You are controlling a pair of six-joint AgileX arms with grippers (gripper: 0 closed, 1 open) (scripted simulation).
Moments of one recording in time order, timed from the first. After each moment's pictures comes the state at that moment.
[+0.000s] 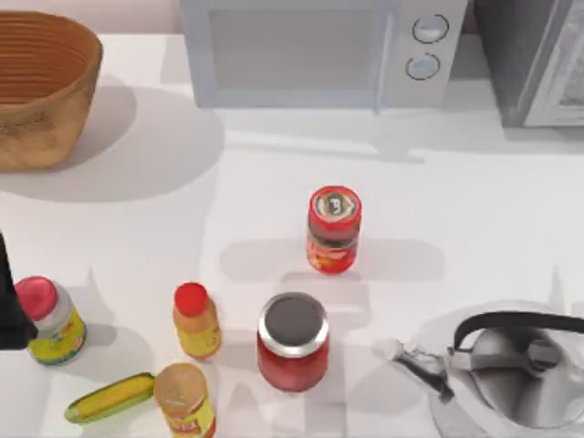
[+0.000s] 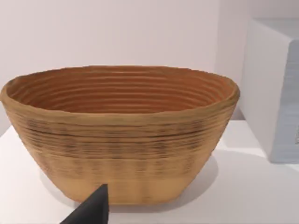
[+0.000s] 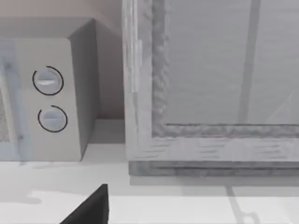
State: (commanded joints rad) left arm 0.00 0.00 0.00 0.00 0.00 0.00; right arm 0.00 0.00 0.00 0.00 0.00 0.00
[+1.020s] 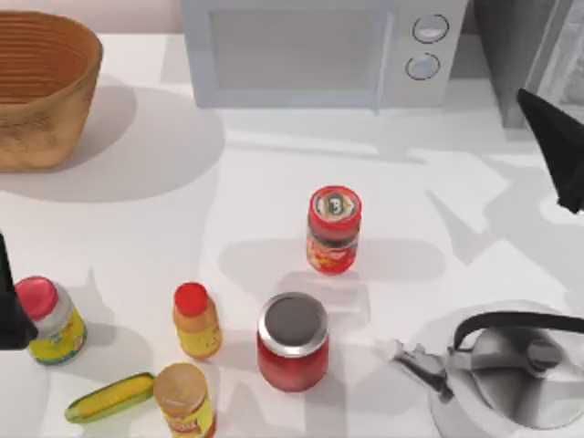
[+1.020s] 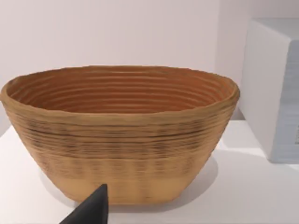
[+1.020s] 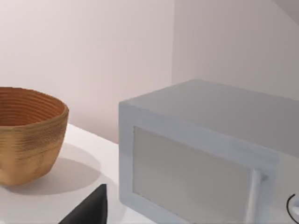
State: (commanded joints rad) left arm 0.00 0.00 0.00 0.00 0.00 0.00; right arm 0.08 1.14 0.48 0.74 -0.62 0.03
